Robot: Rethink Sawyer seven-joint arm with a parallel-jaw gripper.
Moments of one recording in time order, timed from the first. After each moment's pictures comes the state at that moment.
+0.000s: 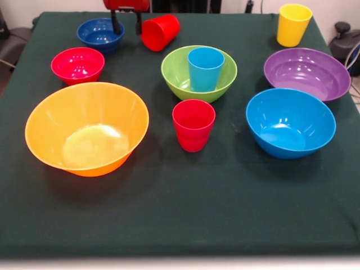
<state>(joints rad) -0.72 -0.53 0.12 1.98 -0.74 0.18 1.83</state>
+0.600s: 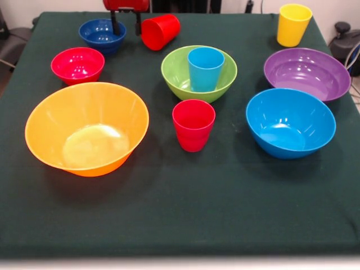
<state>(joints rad) -0.73 -0.52 0.12 1.98 -0.77 0.16 1.83</state>
